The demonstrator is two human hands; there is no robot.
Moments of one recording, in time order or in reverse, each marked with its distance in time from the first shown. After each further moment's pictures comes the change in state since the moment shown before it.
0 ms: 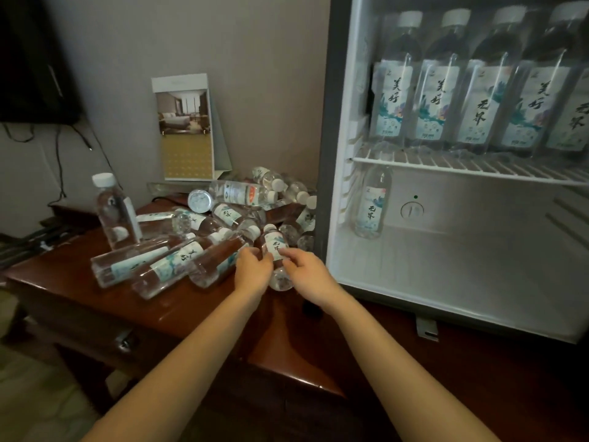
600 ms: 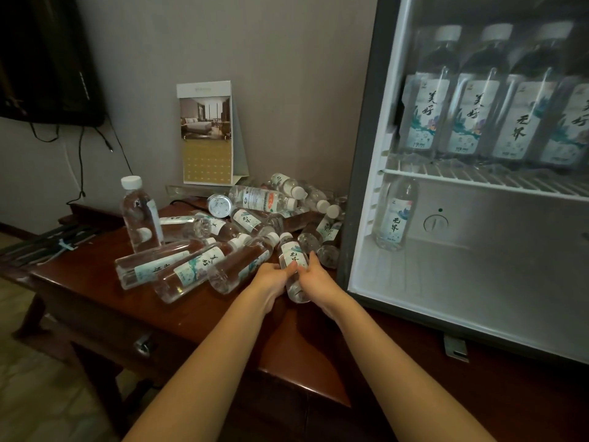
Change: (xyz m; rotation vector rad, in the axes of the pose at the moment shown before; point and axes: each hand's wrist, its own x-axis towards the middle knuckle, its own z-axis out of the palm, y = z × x) left_hand 0.015 -0.003 -0.008 -0.311 -0.293 -0.238; right_hand 0.037 0.004 0.031 0.232 -0.001 0.290
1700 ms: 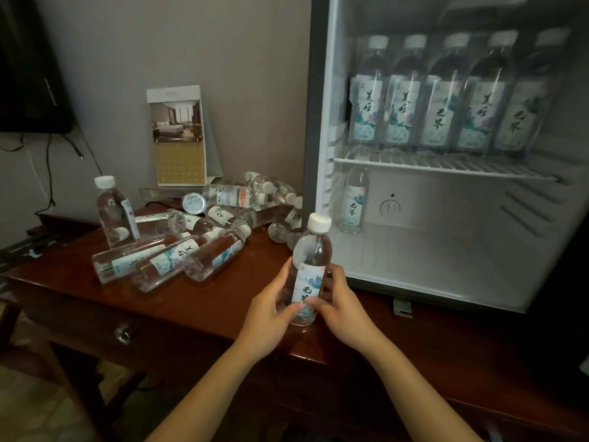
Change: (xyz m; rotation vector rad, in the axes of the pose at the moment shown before) left_hand -0.115 -0.054 0.016 0.259 -0.300 0.637; right_hand -0.109 0.073 -0.057 0.035 0.067 -0.417
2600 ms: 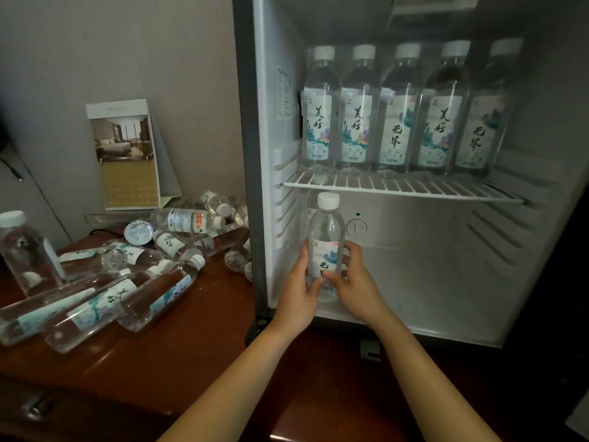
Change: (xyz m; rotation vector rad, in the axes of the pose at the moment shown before) left_hand 0.131 0.006 0.101 -0.030 -0.002 0.053; right_hand 0.067 0.011 -0.106 -0.144 0.218 -0.024
